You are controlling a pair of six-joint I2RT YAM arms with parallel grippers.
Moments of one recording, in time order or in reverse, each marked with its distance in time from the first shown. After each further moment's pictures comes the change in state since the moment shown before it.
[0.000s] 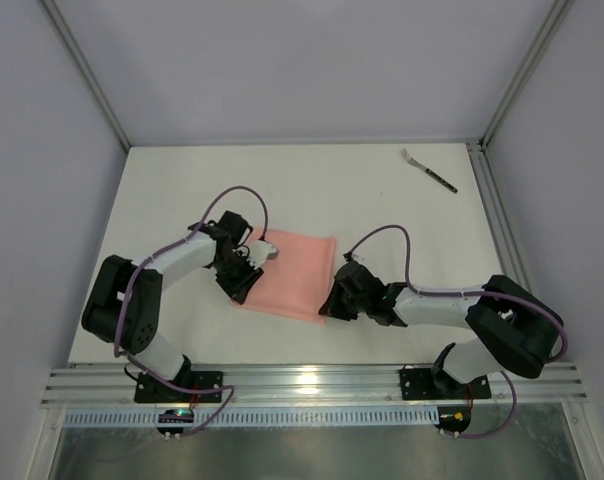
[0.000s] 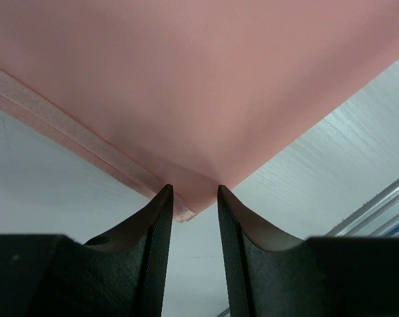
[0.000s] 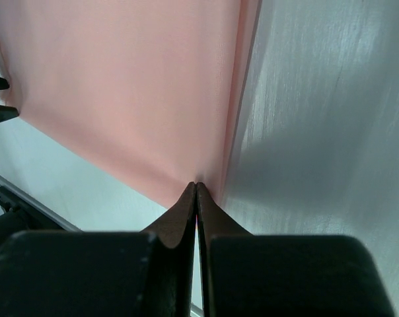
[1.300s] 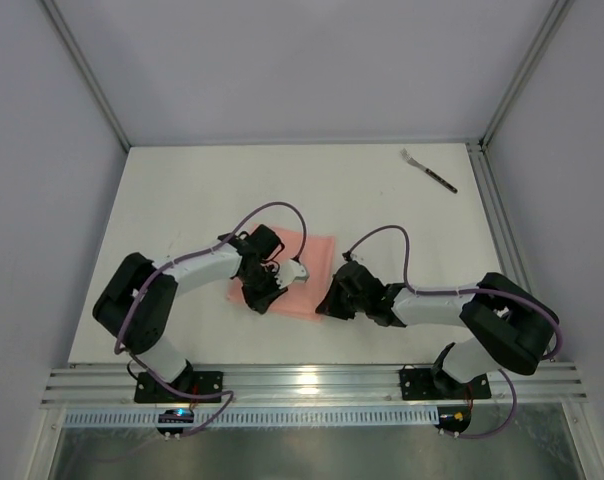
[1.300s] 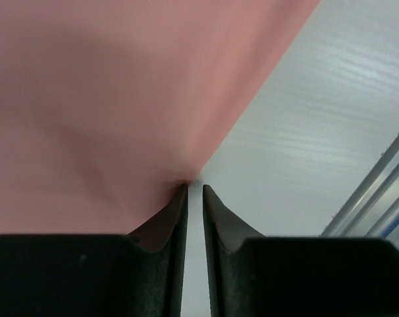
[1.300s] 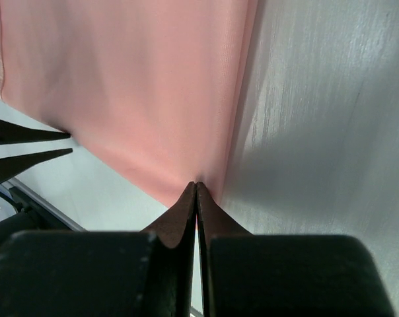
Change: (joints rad) left arm -0.263 0.040 0.022 0.059 0.060 0.063; right arm -0.005 0.031 -0.005 0.066 -0.014 0.008
